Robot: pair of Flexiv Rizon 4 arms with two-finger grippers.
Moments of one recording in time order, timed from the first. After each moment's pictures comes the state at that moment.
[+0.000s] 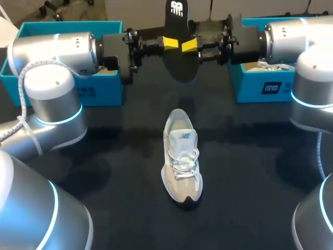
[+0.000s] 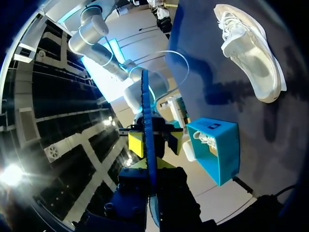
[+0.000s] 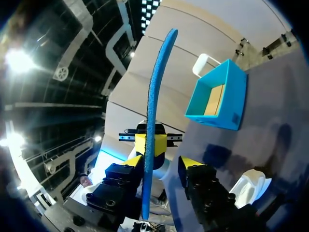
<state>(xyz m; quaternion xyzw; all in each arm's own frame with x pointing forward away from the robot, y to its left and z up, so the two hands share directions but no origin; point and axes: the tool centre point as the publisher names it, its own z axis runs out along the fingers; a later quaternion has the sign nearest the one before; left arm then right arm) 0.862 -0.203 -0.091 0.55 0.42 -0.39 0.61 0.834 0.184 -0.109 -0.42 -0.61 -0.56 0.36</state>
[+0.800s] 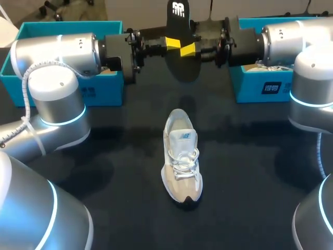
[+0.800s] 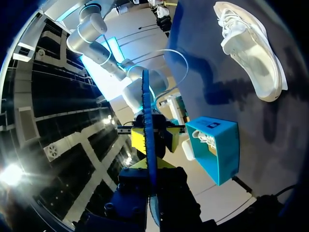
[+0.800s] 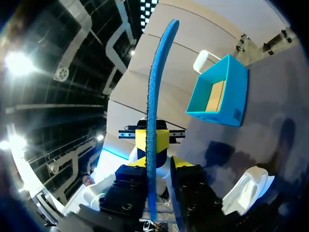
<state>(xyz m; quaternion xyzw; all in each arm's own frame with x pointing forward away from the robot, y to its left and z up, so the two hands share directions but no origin) 0.865 -0.207 -0.096 0.55 0.43 -0.38 0.61 0.829 0.188 -0.115 -0.42 -0.61 -0.56 0.38</state>
